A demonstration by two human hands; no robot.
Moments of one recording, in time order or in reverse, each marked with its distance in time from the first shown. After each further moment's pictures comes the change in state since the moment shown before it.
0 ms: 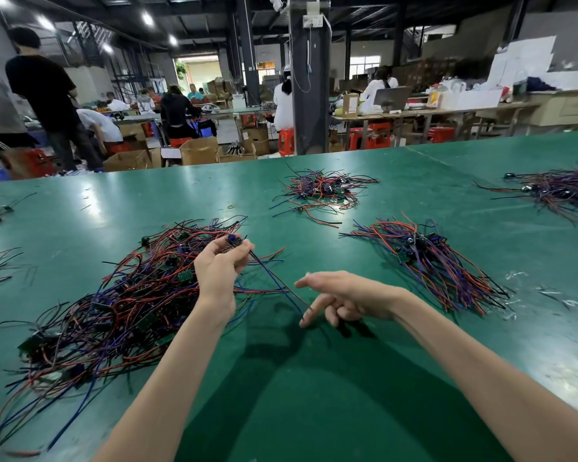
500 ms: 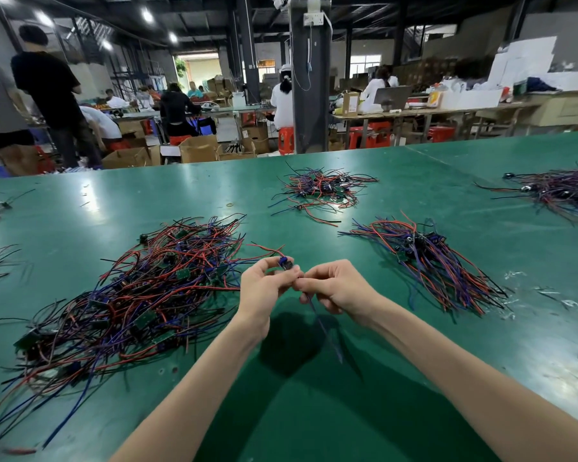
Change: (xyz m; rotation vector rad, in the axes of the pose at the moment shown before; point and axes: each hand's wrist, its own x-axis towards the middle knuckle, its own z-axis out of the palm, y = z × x) left_hand -0.032 -0.038 0.026 0.073 -0.230 -0.151; right_hand 0.007 0.003 0.023 0.156 0.358 -0.197
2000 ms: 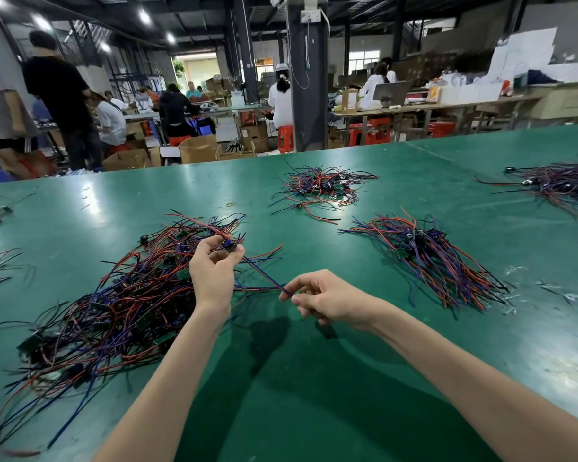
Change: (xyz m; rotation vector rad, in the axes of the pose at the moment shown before) left_hand 0.042 0.013 -0.056 0.172 0.328 0.350; right_hand -0.009 -0.008 0.015 -0.249 -0.183 0.048
